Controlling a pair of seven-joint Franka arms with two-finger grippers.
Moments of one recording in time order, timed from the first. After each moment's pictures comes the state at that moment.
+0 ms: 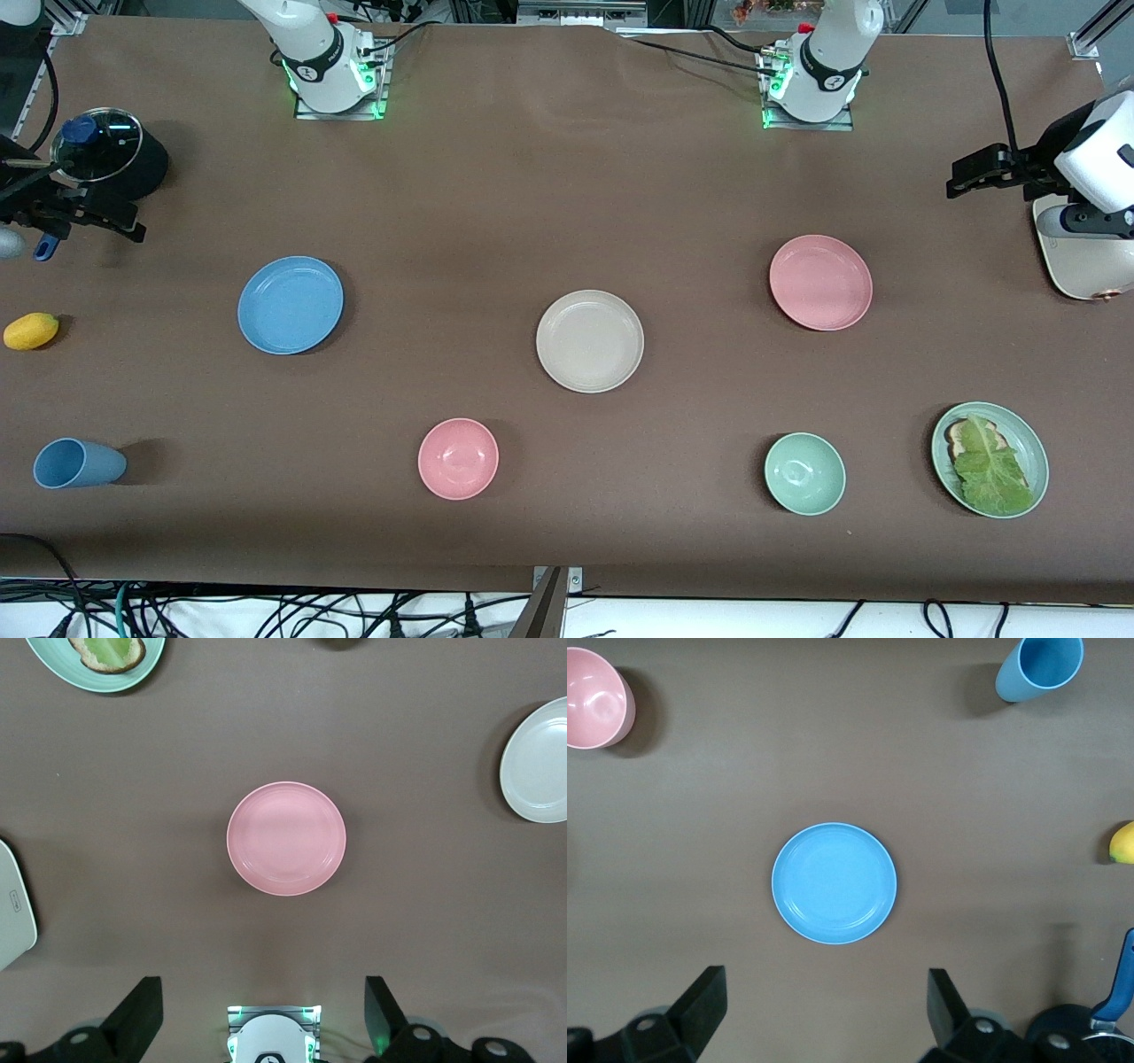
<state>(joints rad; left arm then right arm) 0.08 0.07 -0.10 -1.47 -0.03 1.31 -0.02 -0.04 0.03 -0.01 -1.63 0.01 1.66 -0.02</state>
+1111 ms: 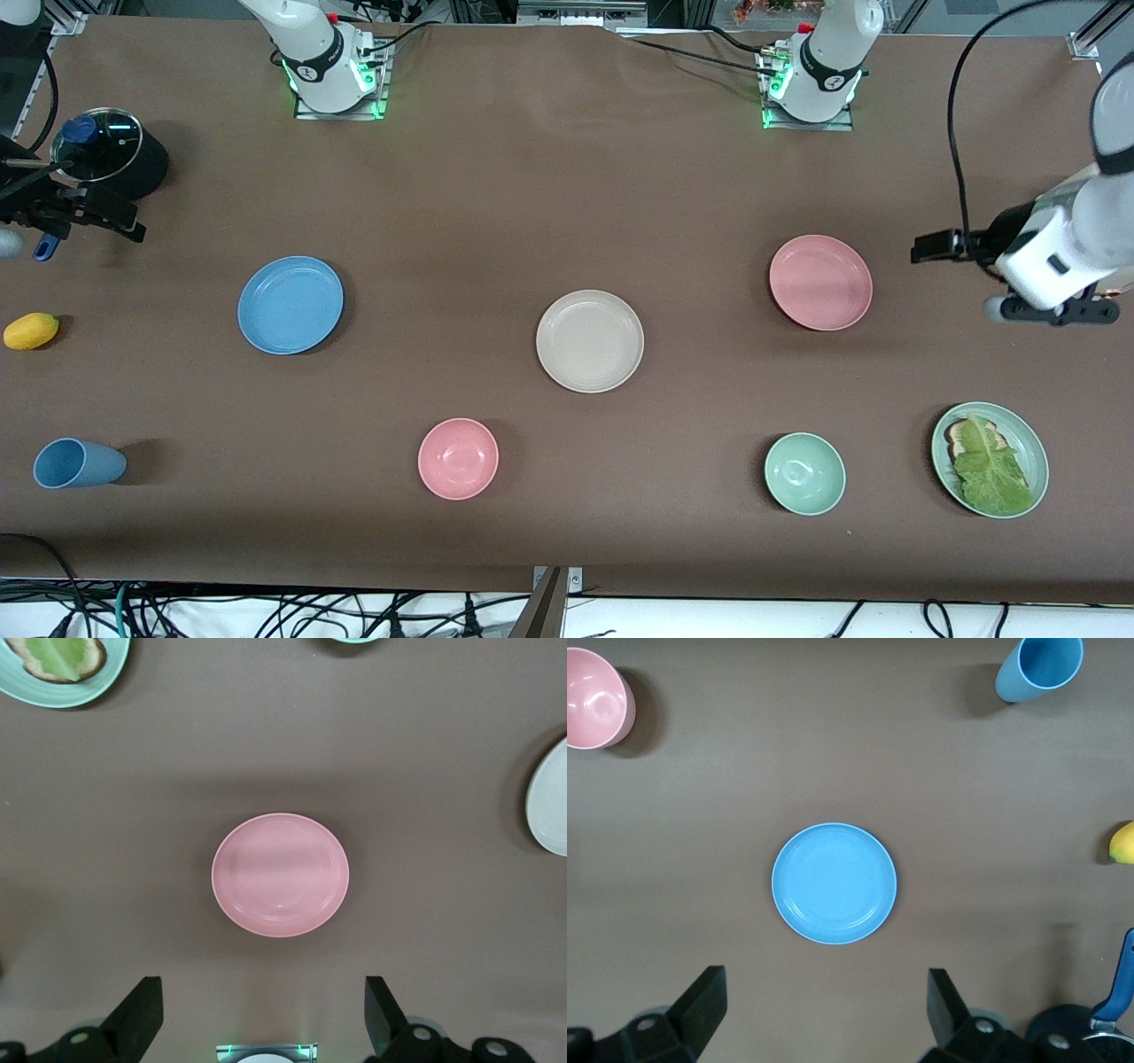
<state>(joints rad) 0.08 0.29 -0.10 -1.47 -0.03 1.46 -0.02 -0.04 0.03 -0.01 -1.63 0.01 1.66 -0.02</state>
